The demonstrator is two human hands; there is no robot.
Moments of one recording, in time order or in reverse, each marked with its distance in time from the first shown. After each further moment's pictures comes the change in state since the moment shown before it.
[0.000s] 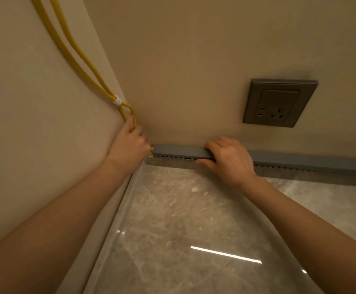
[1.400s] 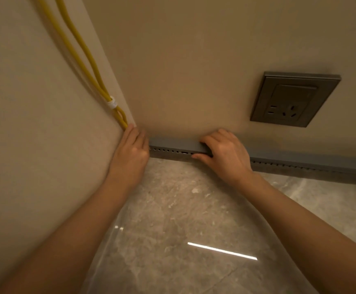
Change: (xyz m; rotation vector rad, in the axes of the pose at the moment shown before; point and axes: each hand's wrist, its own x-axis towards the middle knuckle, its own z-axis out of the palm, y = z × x) left_hand -0.003 0.034 0.030 -0.401 0.186 -0.273; right_hand 0.017 0.001 0.017 0.048 0.127 -0.044
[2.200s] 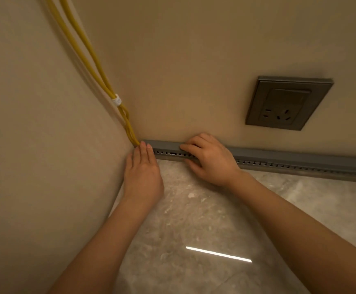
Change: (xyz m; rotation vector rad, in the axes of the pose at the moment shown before) left_hand -0.005 0.048 0.014 -0.209 -0.345 -0.331; right_hand 0.010 -0.001 0.016 0.112 -0.041 -0.217
